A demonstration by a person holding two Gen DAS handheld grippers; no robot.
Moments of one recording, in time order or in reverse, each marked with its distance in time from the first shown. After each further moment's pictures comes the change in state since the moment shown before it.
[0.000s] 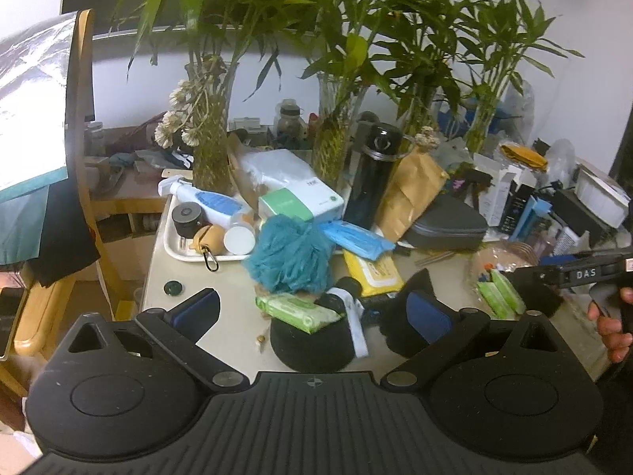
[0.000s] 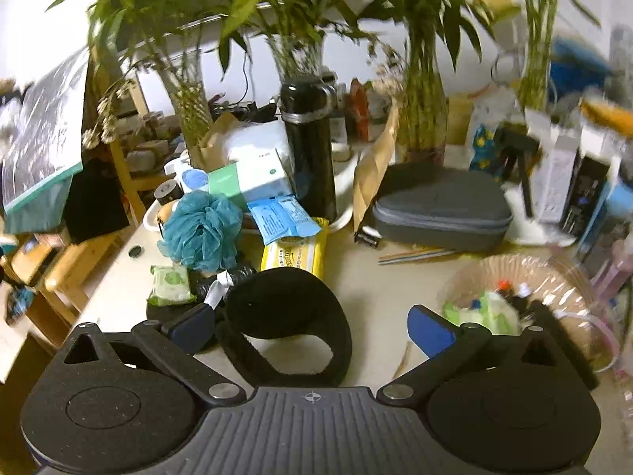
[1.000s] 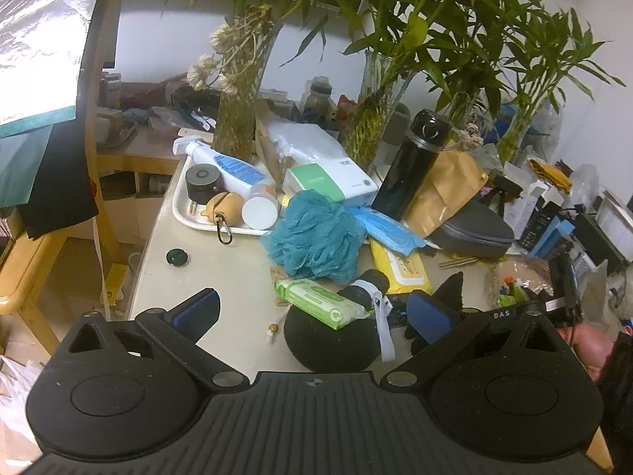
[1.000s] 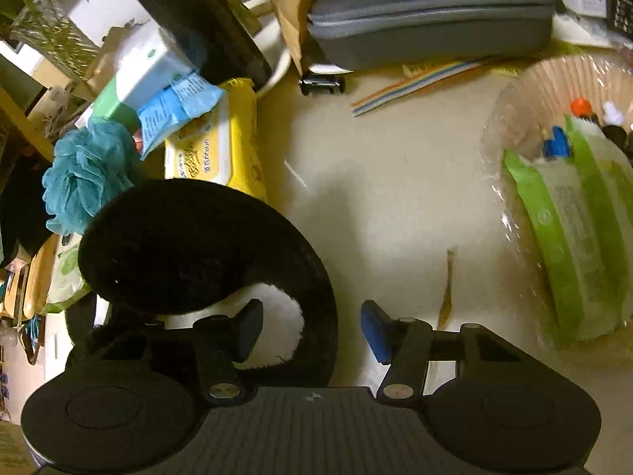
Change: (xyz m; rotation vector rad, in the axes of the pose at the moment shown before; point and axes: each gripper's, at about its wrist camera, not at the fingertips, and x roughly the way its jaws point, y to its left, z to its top) left arm 0.039 0.040 -0.012 -0.137 0.044 -0.002; right arm 0.179 -0.062 -0.043 0.308 0.366 0.043
